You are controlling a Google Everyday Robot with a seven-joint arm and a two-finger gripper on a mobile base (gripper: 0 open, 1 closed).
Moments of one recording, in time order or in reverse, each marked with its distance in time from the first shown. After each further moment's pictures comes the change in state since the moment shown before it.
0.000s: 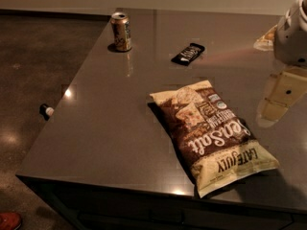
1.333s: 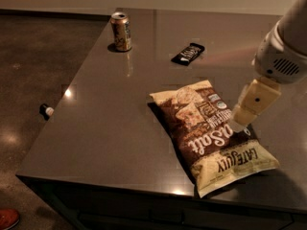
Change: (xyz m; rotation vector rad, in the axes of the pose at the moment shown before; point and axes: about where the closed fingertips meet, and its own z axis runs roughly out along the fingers) arm -0.005 0.002 0.039 -0.027 0.005 0.280
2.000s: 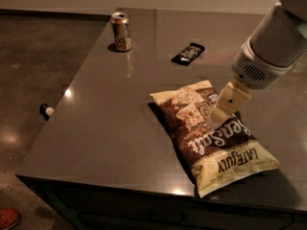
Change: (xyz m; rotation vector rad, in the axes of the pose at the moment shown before) arm -0.020 -0.003 0.038 -0.013 -0.016 0.123
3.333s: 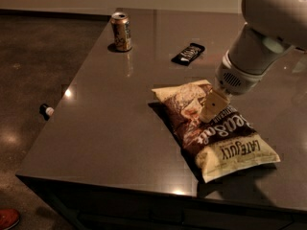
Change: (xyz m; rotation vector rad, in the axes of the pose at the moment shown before) arm -0.011 -0.007 0.051 -0.040 0.053 0.076
